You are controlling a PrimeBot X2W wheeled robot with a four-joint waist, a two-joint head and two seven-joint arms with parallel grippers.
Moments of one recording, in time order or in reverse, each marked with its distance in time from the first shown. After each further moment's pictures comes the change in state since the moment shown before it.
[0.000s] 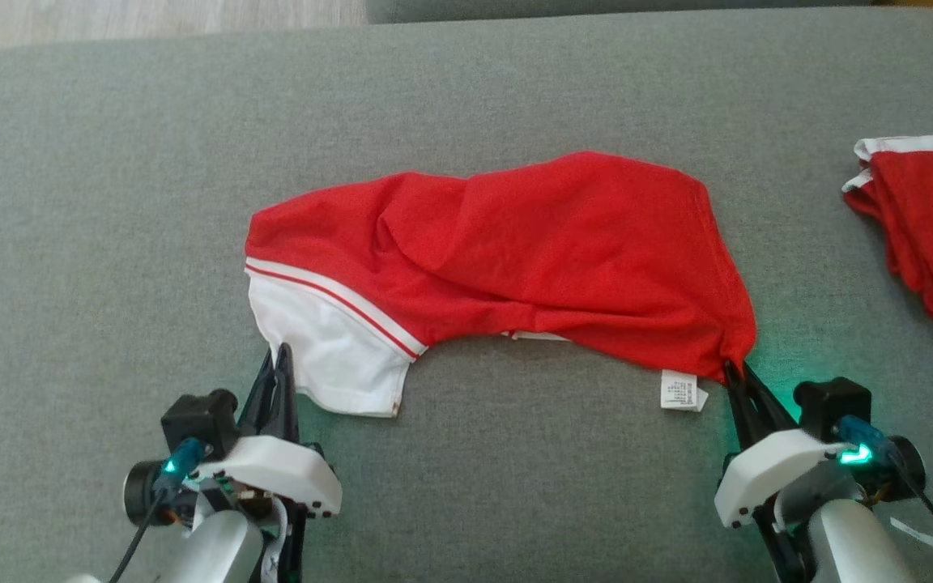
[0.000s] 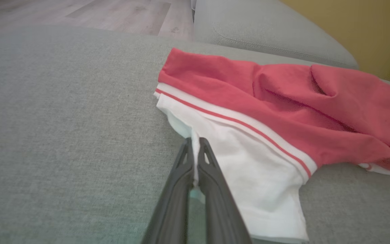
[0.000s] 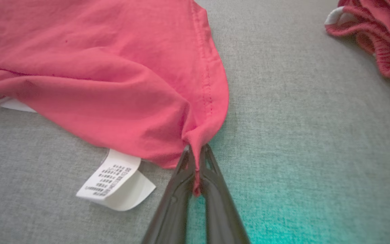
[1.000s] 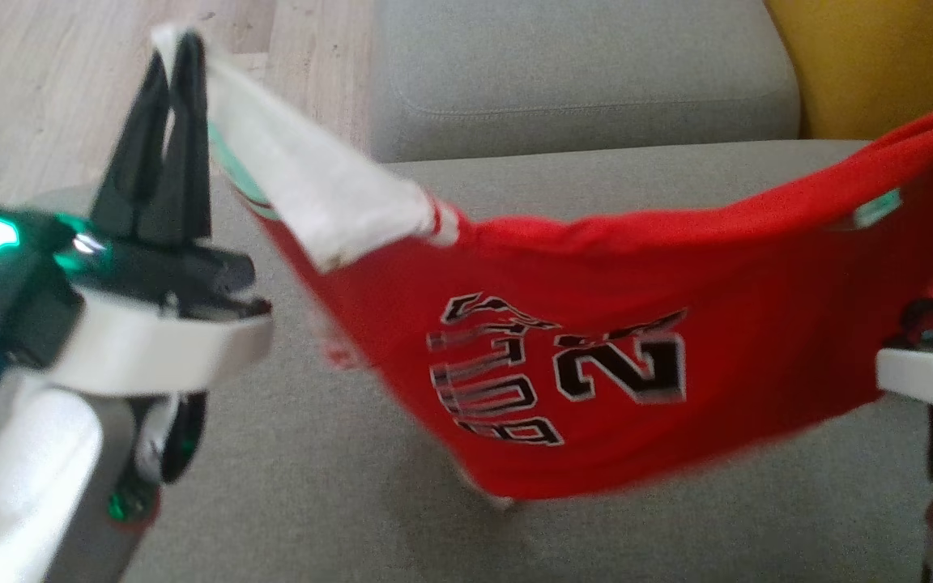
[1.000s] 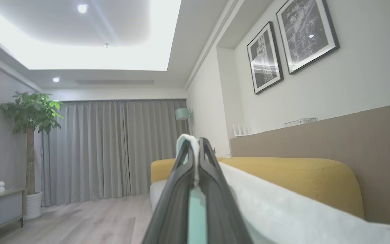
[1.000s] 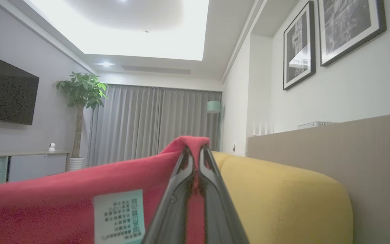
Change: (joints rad) left arm -0.224 0.238 0.070 -0.746 0.143 0.052 0.185; right arm -0.003 0.000 -0.156 -0.842 0.014 0.000 0.058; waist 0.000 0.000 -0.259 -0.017
